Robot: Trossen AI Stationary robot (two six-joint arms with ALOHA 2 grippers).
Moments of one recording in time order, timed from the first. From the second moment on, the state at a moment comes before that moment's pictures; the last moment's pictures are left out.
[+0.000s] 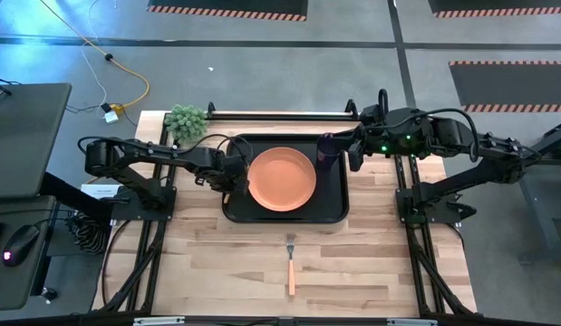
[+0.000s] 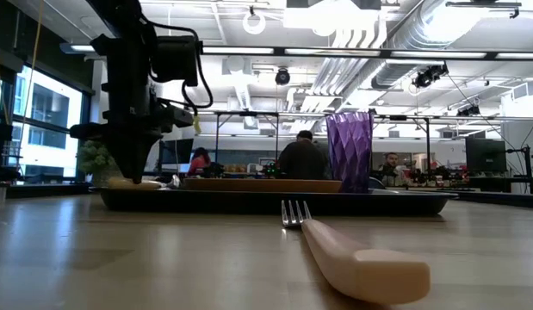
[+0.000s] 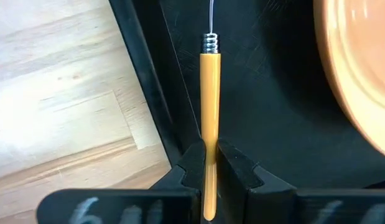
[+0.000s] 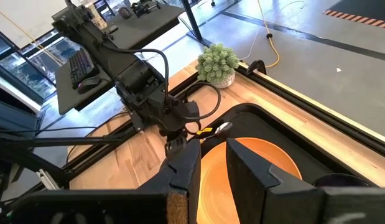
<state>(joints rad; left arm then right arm) 0.20 1.49 0.82 -0.76 0.01 -1.08 -0.01 1.14 1.47 -0.74 0.29 0.54</state>
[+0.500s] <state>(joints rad) 0.20 1.49 0.82 -0.73 0.01 -1.07 -0.01 1.14 1.47 -0.74 0.29 0.54</state>
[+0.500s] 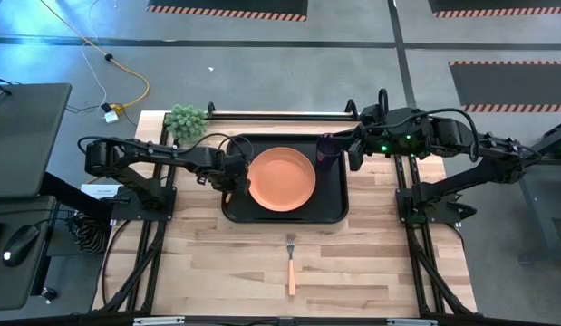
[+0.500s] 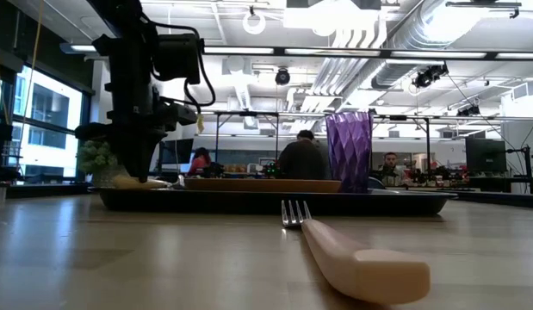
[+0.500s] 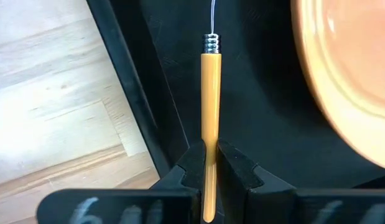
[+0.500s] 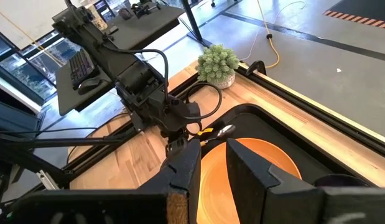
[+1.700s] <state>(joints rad) 0.25 1.56 0.94 -0.88 -0.03 -0.96 -0.01 1.14 1.47 -0.76 0.29 0.54</state>
